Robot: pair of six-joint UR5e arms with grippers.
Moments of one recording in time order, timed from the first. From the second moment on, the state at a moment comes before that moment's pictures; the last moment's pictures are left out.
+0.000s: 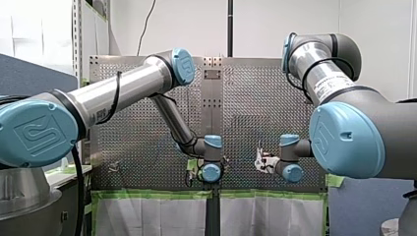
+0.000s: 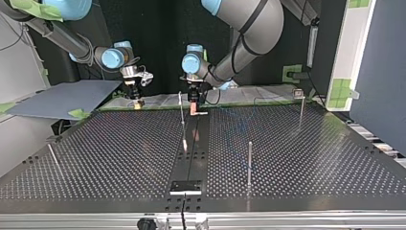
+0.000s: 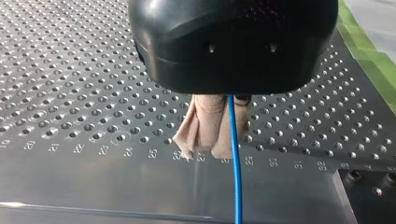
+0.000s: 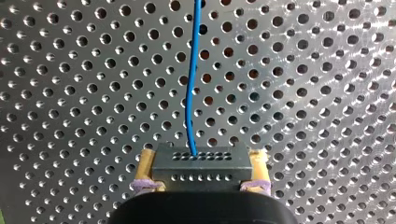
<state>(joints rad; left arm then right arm) -0.62 -2.67 -1.32 -2.33 -2.08 -1.63 1.84 -0.59 1.60 -1.02 1.32 1.67</state>
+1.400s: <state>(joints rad) -0.63 -2.44 -1.57 -2.62 -1.98 -1.54 1.83 -0.58 1.60 -0.98 1.32 1.67</state>
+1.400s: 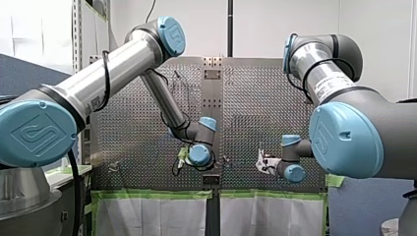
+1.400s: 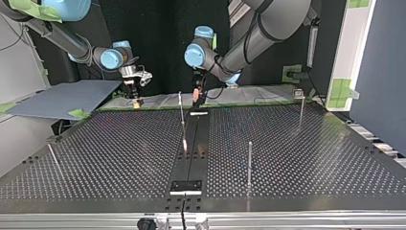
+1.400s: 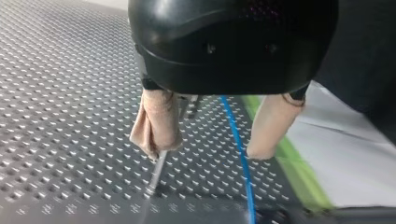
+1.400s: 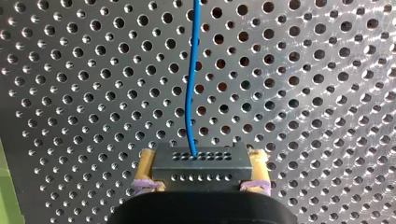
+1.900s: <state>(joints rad) -0.64 -2.40 -1.58 -2.67 -1.93 -1.52 1.84 -0.58 1.60 -0.98 1.32 1.66</state>
